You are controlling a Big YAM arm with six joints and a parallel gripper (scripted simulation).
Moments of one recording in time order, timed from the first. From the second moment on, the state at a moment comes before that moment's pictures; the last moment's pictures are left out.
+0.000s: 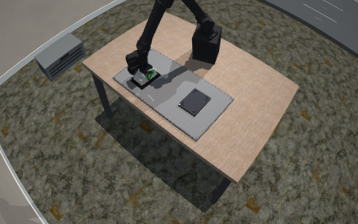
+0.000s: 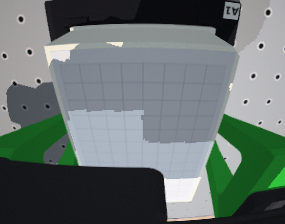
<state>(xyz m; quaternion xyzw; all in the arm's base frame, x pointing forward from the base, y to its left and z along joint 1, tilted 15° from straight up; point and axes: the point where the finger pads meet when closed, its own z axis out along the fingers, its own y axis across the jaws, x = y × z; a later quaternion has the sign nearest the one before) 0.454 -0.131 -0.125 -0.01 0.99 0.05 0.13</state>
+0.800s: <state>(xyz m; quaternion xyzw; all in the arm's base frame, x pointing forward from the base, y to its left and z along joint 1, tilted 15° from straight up) 0.441 -0.130 -0.114 -0.01 0.99 0.06 0.11</state>
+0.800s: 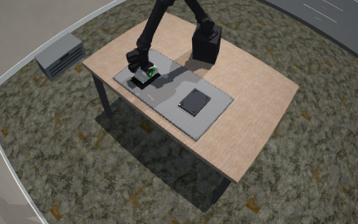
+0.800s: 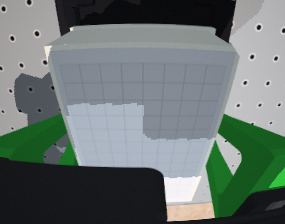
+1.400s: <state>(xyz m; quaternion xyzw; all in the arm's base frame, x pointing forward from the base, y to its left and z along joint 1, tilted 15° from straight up) 0.435 -0.134 -0.087 -0.01 0.99 0.06 0.11</state>
